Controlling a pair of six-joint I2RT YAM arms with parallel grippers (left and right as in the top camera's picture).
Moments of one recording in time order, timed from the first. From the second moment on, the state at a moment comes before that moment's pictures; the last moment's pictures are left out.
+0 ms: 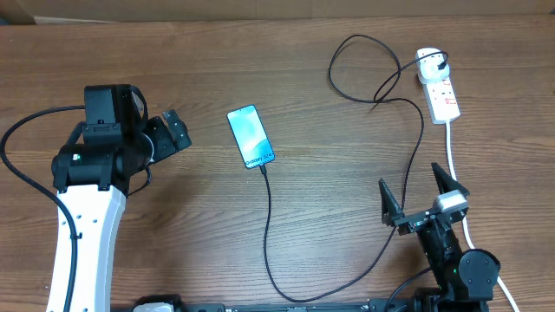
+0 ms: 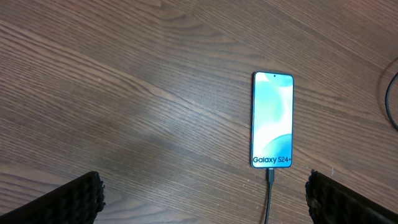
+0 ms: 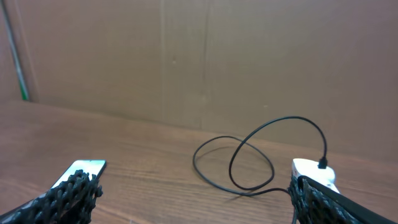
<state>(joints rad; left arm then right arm) 0.04 1.29 1.24 -0.97 0.05 -0.44 -0.02 0.01 0.08 0.03 -0.30 -0.01</state>
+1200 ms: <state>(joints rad) 0.04 1.29 1.24 -0.97 0.05 -0.44 -0.02 0.01 0.02 -0.02 -0.17 0.10</state>
